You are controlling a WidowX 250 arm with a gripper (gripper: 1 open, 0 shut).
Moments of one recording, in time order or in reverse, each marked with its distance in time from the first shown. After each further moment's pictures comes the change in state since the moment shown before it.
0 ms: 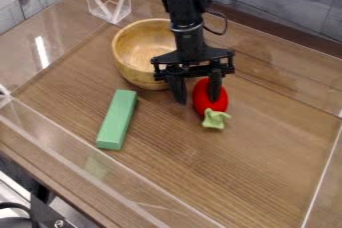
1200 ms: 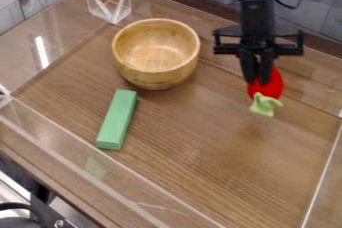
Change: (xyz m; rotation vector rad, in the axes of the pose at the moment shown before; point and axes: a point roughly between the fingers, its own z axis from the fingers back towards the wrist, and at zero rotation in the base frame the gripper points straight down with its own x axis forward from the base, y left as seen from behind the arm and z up) arm -0.012 -0.083 0.025 -0.024 0.028 -0.287
